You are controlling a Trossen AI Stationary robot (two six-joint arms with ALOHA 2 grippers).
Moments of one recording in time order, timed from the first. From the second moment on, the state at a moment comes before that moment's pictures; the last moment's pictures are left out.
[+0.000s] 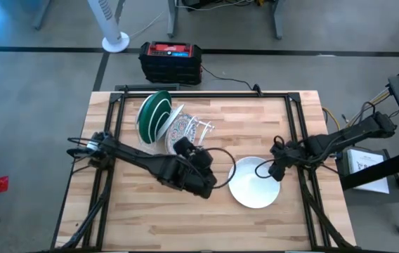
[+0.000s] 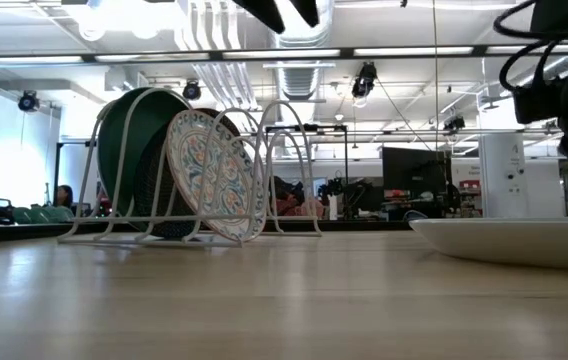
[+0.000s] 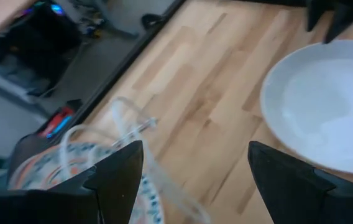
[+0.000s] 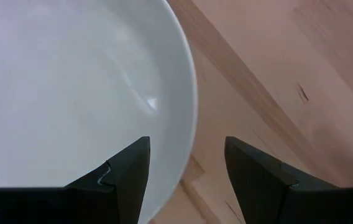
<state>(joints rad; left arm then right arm) -0.36 1.97 1.95 -1.14 -0.87 -0.70 0.30 0.80 0.45 -0.90 0.15 0.95</state>
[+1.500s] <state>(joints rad) 0.16 1.81 1.98 -1.50 -0.60 -0.53 0.30 0.81 0.40 -0.72 0.16 0.95</state>
